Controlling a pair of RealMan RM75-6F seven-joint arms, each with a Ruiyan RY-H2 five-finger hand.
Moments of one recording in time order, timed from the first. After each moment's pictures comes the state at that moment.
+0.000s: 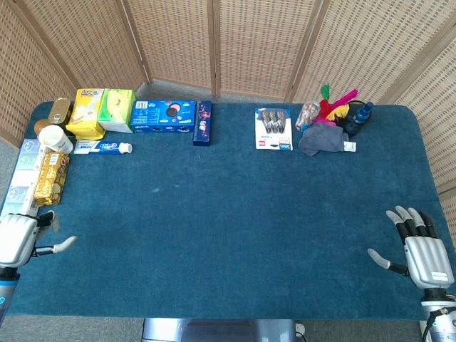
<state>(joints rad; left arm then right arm) -0.18 -1.25 -0.04 -1.34 1.63 1.56 -0.19 0.08 -1.11 0.06 -1.65 -1.46 1.43 -0.10</state>
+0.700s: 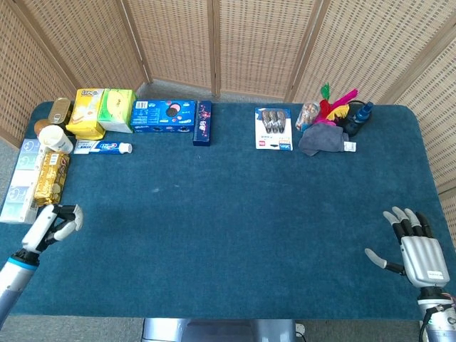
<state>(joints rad) -0.32 -1.23 -0.01 -1.35 1.67 1.40 -1.11 0.09 -1.12 0.06 -1.64 -1.44 1.41 -0.13</state>
